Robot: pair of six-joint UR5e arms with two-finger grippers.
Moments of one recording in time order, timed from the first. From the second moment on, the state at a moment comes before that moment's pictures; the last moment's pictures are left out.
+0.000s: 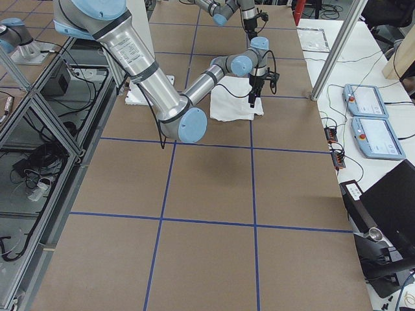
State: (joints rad) left arm -0.86 -2.15 -1.52 -2.12 -2.03 -1.32; right arm 0.84 -0.84 1.52 -1.65 1.99 1.30
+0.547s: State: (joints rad) left arm -0.80 -2.28 -1.30 -2.30 -2.02 -1.35; right arm 0.95 -0.91 1.56 -1.61 2.08 1.13
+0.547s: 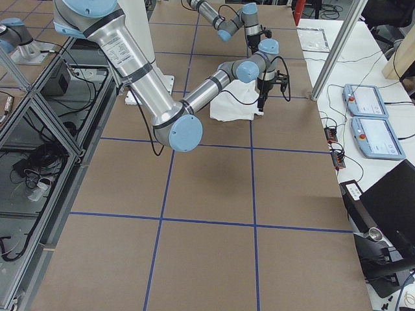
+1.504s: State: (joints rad) left arm -0.71 -2.42 -1.09 -2.39 -1.94 -1.35; right arm 0.98 -0.94 1.56 -1.60 2.10 1.08
